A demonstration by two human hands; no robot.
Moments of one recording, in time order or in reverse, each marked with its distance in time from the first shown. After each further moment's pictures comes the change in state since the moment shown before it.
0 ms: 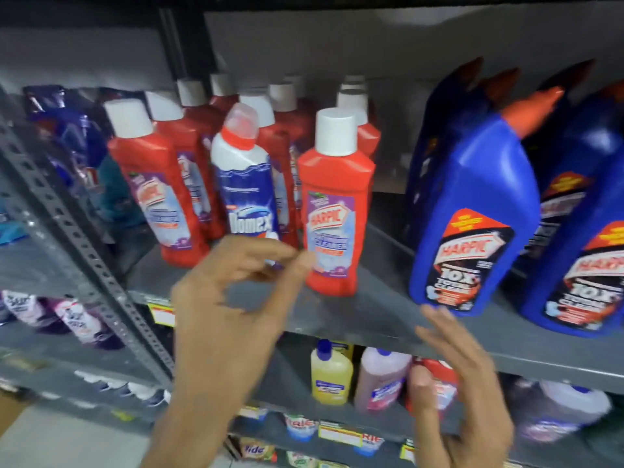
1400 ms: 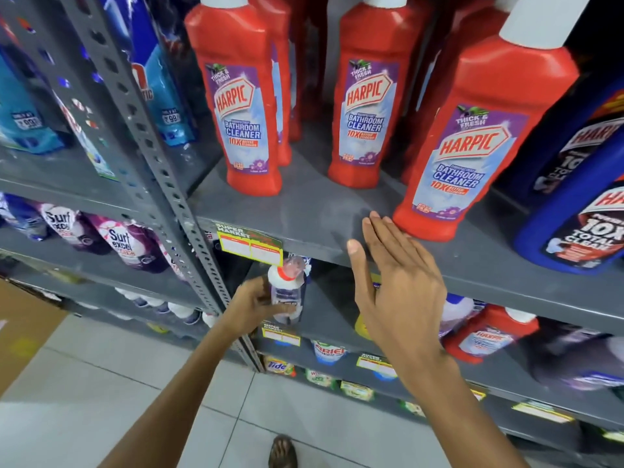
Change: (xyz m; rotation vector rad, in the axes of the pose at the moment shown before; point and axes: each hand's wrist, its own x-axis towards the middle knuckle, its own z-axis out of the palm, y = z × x) left_hand -0.015 -0.281 -0.095 0.134 -0.434 -0.282; right_hand 0.001 -0.030 0.168 -0.521 -0.216 -0.108
